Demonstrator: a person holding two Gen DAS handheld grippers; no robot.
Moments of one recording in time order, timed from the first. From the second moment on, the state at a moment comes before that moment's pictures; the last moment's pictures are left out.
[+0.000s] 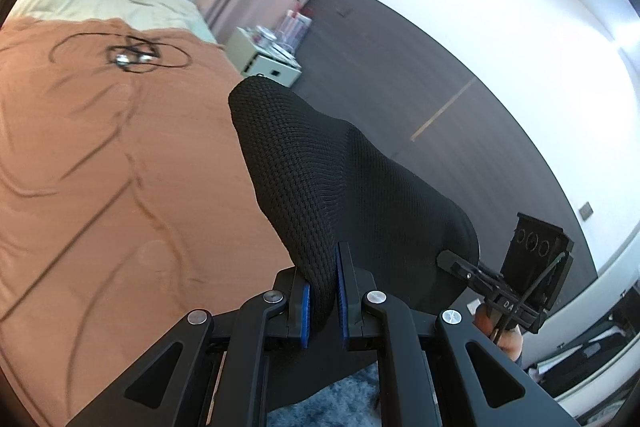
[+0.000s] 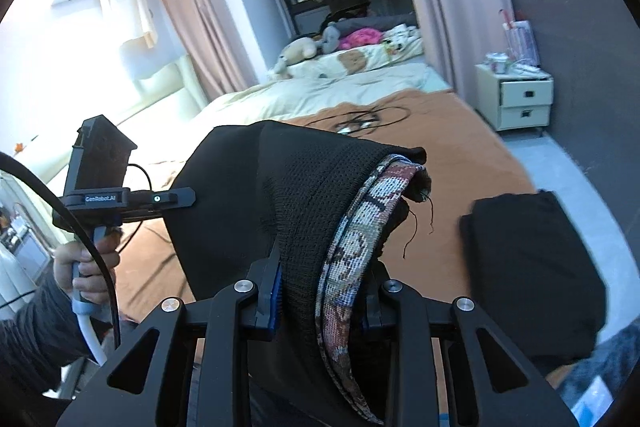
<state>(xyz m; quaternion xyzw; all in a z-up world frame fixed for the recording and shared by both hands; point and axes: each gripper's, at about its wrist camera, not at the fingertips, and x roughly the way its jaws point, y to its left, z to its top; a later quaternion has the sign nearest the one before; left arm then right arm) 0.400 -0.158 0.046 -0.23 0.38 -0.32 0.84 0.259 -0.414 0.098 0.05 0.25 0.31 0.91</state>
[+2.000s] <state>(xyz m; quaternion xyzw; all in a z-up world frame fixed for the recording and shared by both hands) 0.563 -0.378 -0.113 -0.27 0.50 -0.39 0.73 0.324 -0.378 0.107 -0.05 0.36 0.05 0.93</state>
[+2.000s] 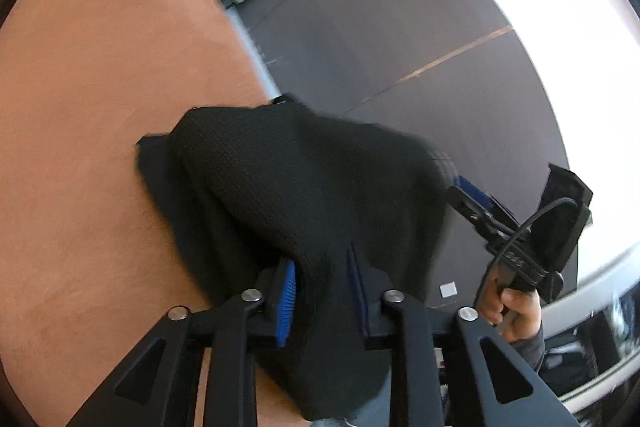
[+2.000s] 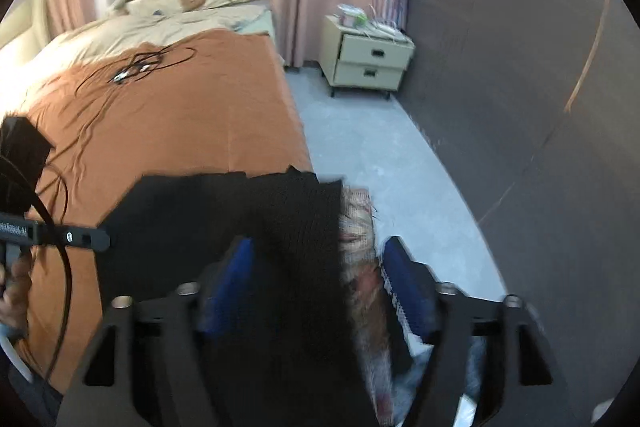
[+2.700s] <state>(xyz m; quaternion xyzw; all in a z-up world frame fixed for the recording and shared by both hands) 0.612 -0.367 -0.123 -0.31 0.50 -0.36 0.72 0.344 -0.414 0.074 0.06 0.40 0.07 0.91</state>
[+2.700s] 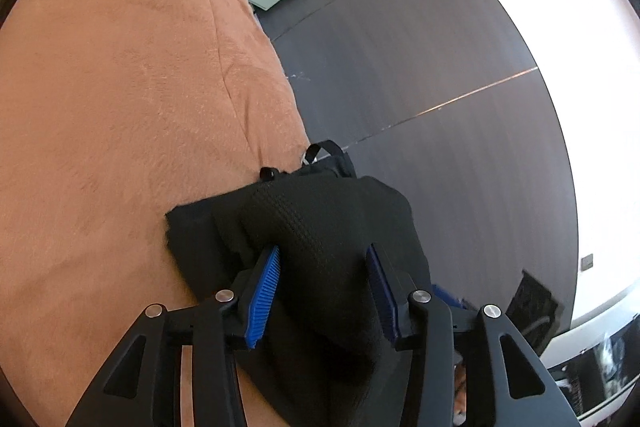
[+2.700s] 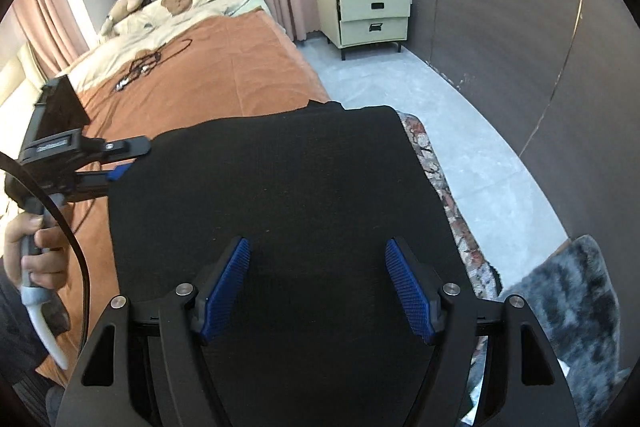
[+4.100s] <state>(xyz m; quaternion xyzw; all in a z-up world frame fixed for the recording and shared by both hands) 0.582 -0.351 -0.116 -0.29 0.50 -0.32 0.75 0.363 -0.433 0.043 0.14 0.40 0.03 0.90</state>
